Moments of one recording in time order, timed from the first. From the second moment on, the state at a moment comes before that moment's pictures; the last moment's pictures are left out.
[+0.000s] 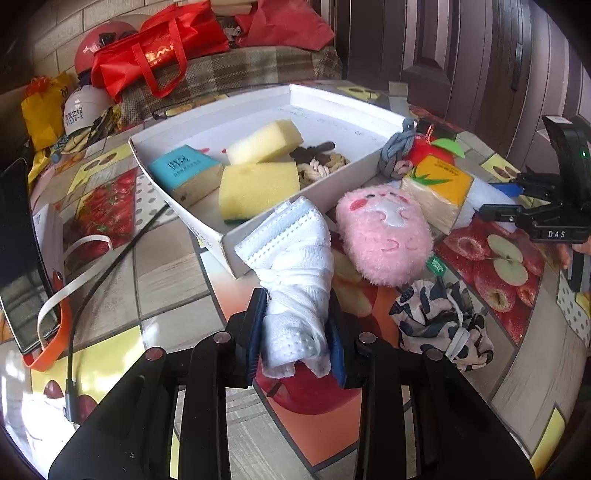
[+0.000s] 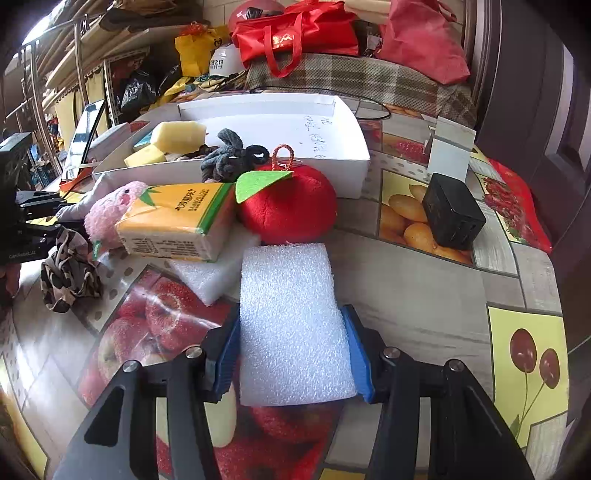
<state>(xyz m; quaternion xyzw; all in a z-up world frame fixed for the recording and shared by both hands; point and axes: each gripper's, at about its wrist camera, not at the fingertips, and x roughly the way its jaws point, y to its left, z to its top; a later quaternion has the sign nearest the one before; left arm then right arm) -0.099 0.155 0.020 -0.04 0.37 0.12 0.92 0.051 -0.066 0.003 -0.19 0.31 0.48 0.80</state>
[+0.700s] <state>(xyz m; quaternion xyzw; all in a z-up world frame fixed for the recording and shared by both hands) -0.128 0.172 0.062 -0.04 0.15 0.26 0.95 0.043 -0.111 0.045 -0.03 0.14 0.35 0.93</state>
